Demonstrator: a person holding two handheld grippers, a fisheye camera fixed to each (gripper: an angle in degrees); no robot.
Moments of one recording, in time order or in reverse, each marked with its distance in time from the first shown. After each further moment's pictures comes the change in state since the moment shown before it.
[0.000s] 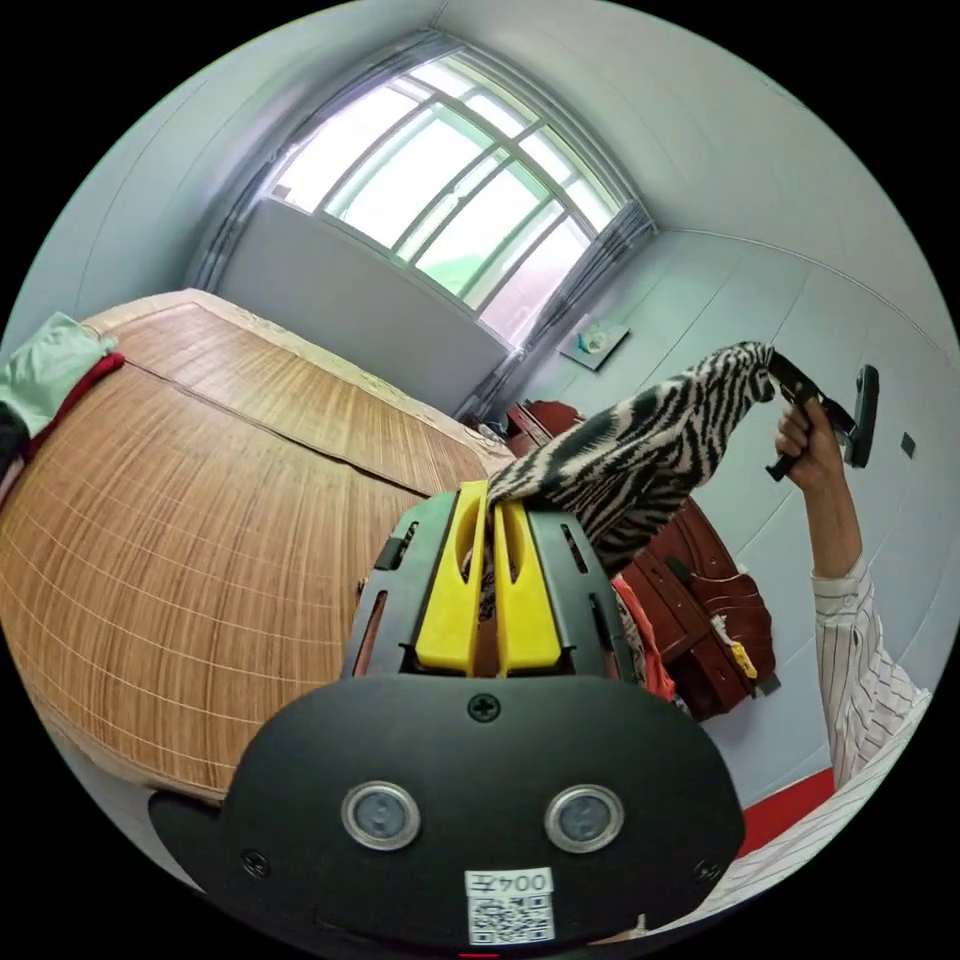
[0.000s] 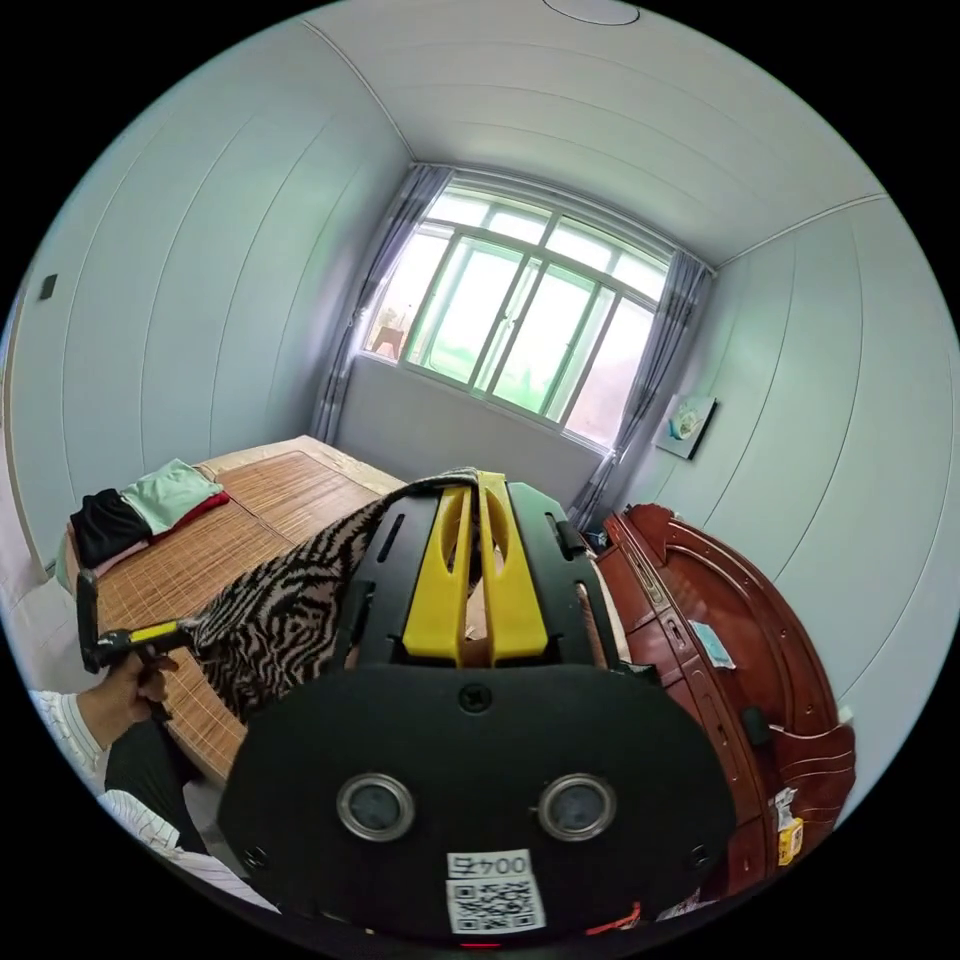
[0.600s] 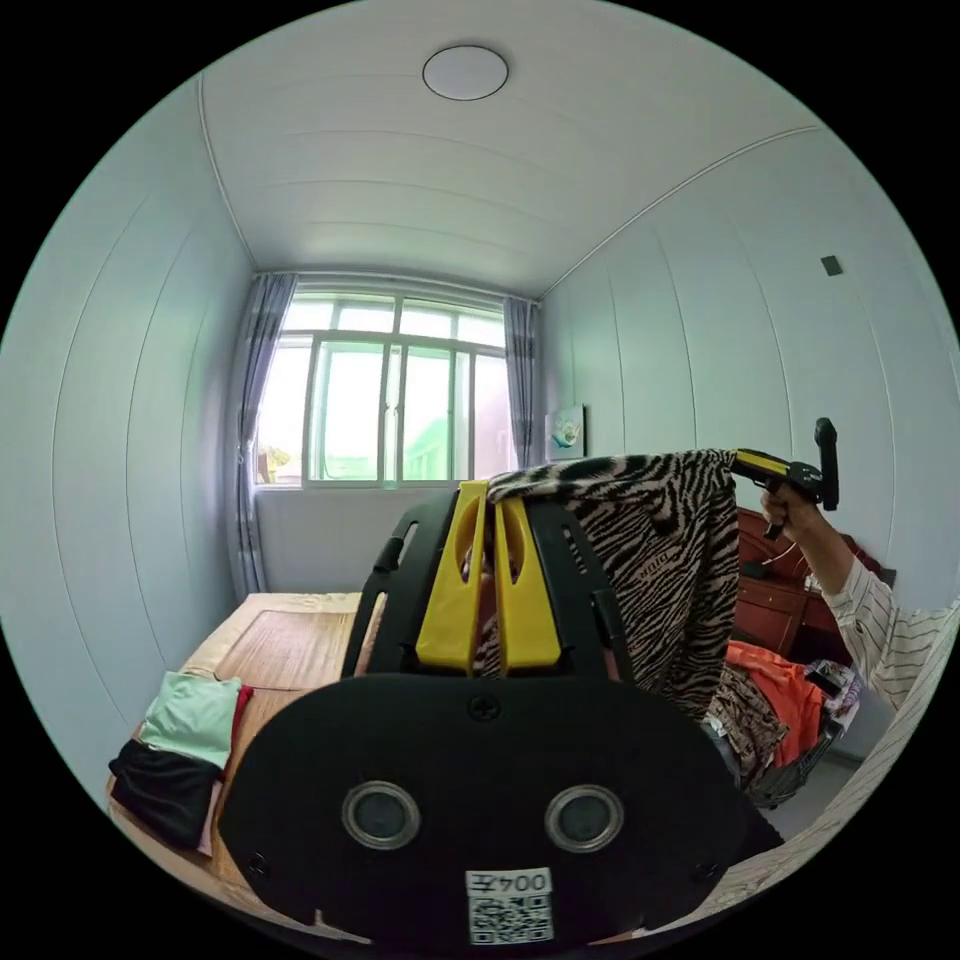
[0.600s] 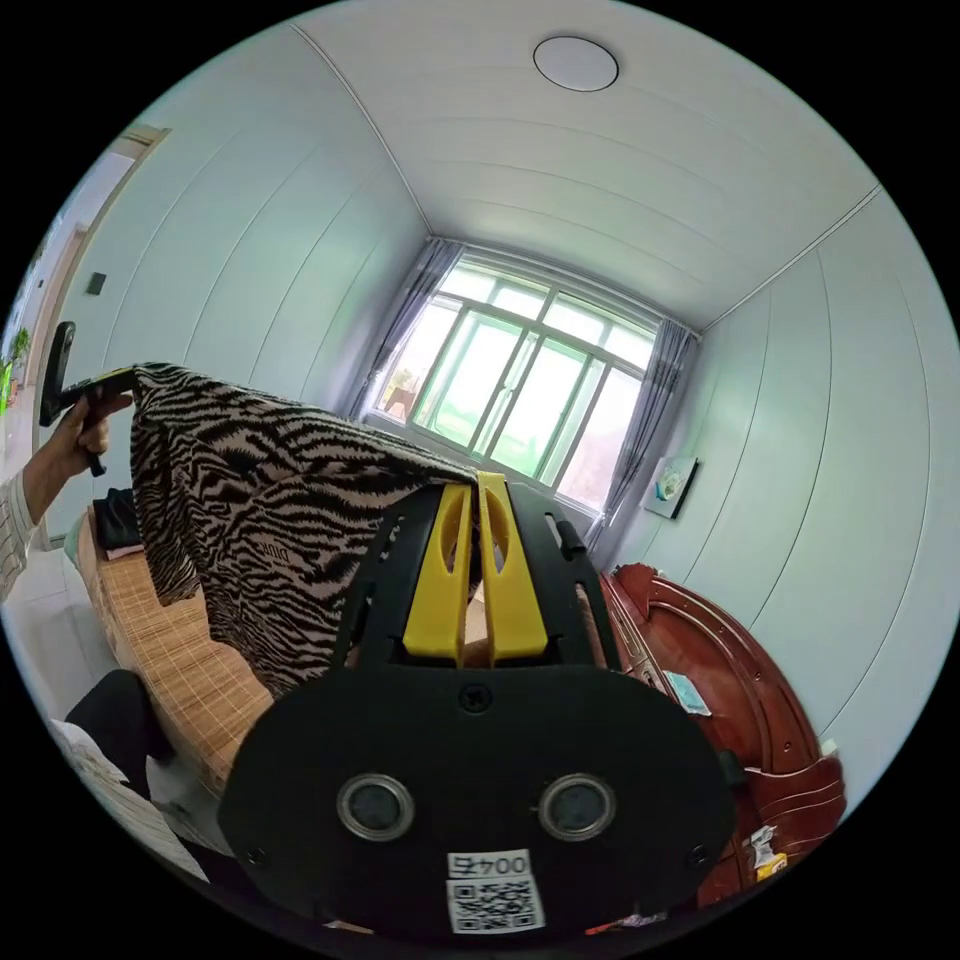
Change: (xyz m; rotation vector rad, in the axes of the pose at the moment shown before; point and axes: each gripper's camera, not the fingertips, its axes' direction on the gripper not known) left arm 0.217 -0.099 -0.243 0.383 -0.146 0.575; right arm 0.066 0.064 -0.133 0.237 -0.041 -0.069
